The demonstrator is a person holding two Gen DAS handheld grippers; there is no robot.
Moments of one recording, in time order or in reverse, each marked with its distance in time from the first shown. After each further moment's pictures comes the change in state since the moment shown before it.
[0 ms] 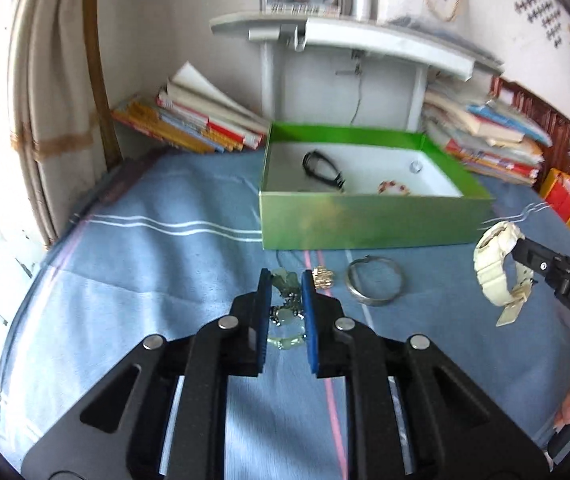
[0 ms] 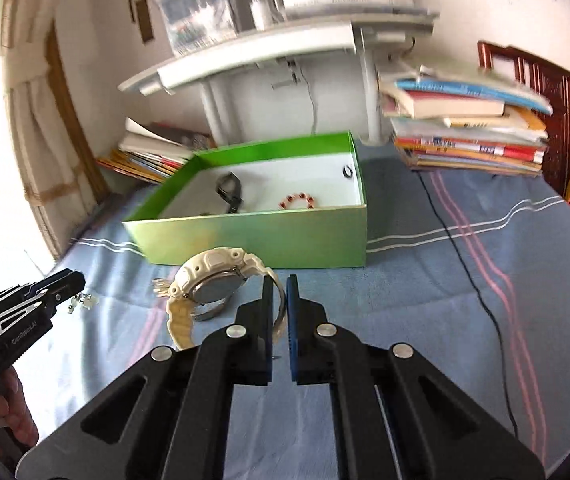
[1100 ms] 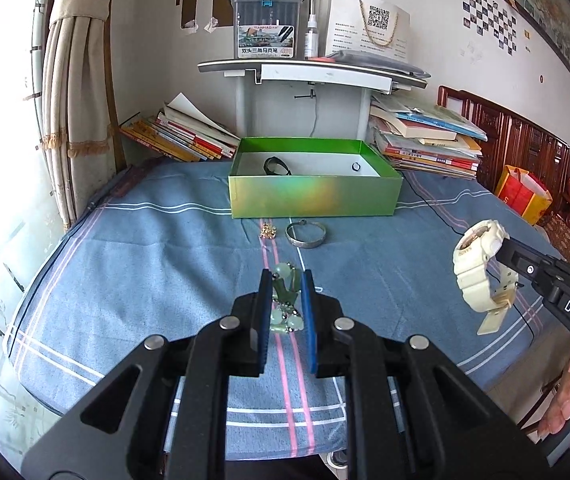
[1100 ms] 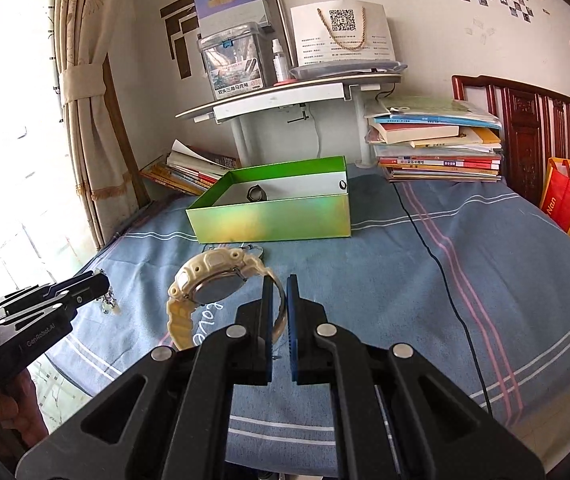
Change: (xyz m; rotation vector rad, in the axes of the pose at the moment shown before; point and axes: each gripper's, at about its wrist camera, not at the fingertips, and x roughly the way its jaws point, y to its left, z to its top) left arm -0.115 -0.028 -0.062 0.029 -0.059 -0.065; right arm -0.129 0.011 -0.065 -0.014 -0.112 0.015
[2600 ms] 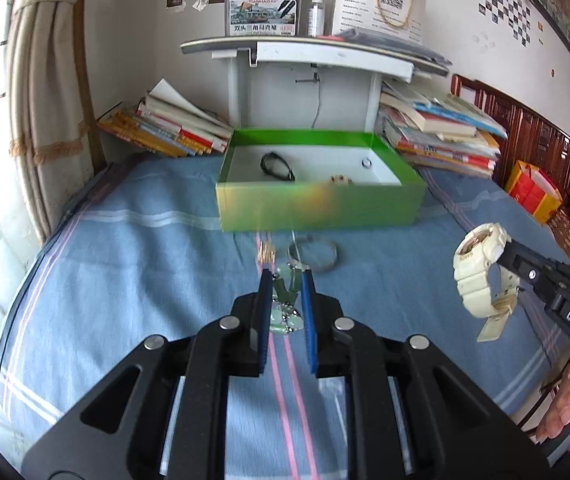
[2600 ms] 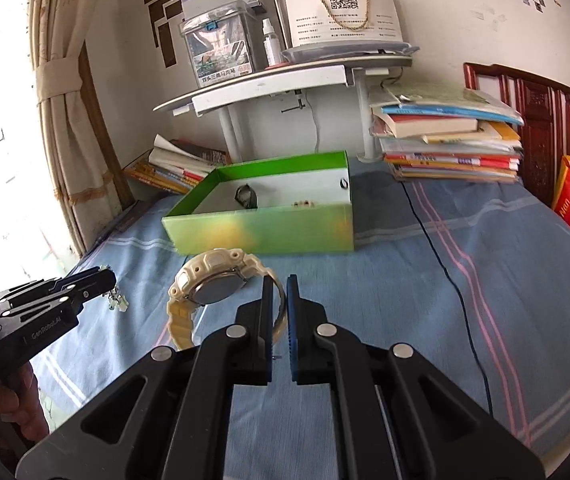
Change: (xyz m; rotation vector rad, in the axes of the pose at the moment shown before) left arm 0.077 0.004 0.049 -0.002 0.064 -0.006; right arm 0.072 -0.016 0.040 0.007 0.046 -0.003
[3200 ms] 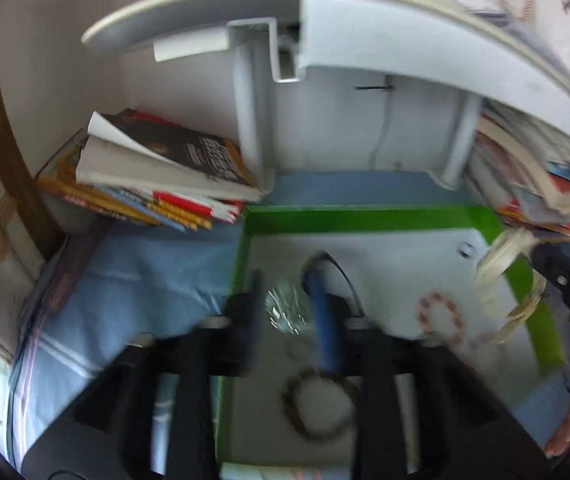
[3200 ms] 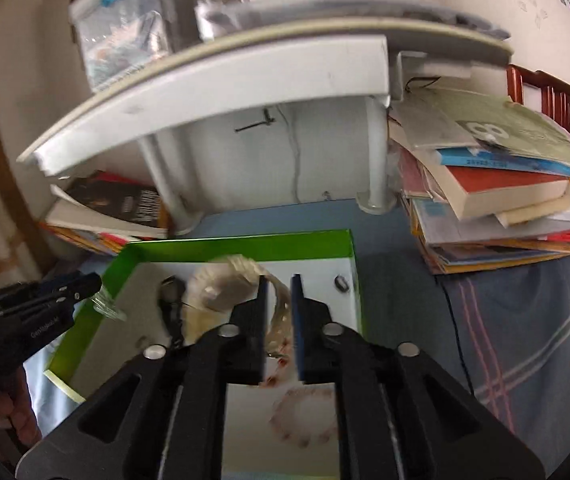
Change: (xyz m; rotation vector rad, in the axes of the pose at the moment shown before) left arm 0.219 0.040 0.164 -0.009 0.064 0.149; right arm 0.213 -0.046 0.139 0.031 0.037 -0.097
